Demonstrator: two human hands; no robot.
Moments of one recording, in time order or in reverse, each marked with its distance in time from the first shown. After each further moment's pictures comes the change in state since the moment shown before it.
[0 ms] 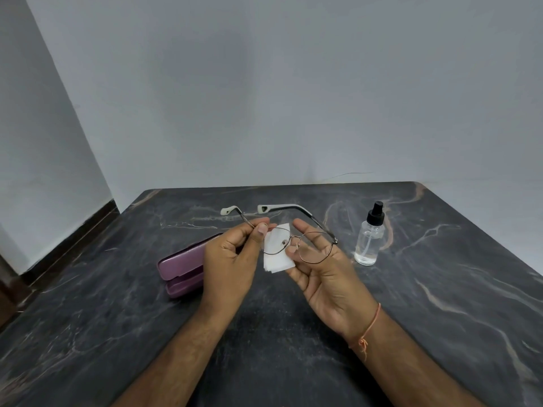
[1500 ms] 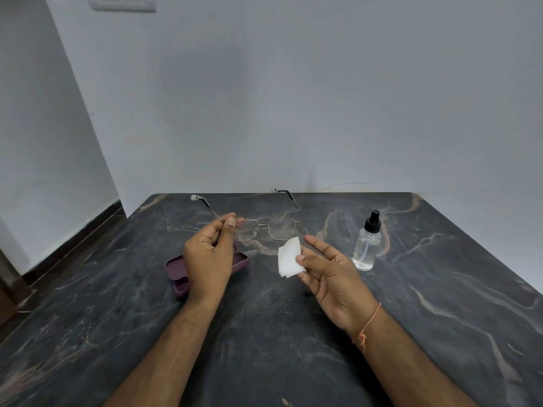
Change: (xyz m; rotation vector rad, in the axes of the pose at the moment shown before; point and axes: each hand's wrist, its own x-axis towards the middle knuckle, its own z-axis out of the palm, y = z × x) left_hand 0.027 -0.023 -0.029 0.035 0.225 0.008; right_hand 0.009 -0.001 -0.025 -0.113 0.176 0.011
